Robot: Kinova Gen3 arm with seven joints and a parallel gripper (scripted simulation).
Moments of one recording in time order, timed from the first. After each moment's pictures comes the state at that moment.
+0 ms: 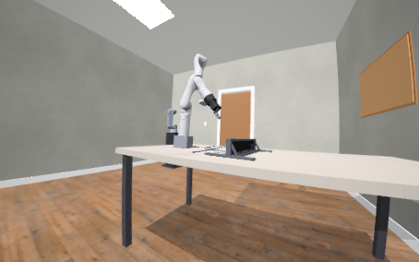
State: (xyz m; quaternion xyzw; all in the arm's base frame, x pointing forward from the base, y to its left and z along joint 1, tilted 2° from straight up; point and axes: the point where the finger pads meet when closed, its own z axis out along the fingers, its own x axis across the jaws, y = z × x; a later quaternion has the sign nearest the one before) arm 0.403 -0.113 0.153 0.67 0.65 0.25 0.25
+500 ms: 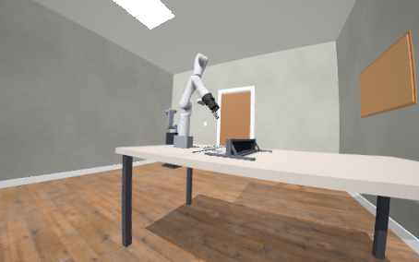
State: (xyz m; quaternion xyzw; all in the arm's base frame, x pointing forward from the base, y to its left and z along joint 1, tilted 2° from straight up) arm 0.401 -0.138 0.153 0.68 0.65 0.25 0.25
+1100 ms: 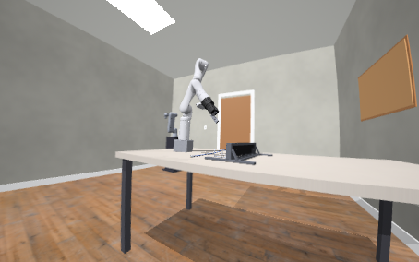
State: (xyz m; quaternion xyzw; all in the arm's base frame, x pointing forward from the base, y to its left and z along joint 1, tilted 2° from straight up) arm 0.400 -0.146 0.152 0.68 0.65 0.25 0.25
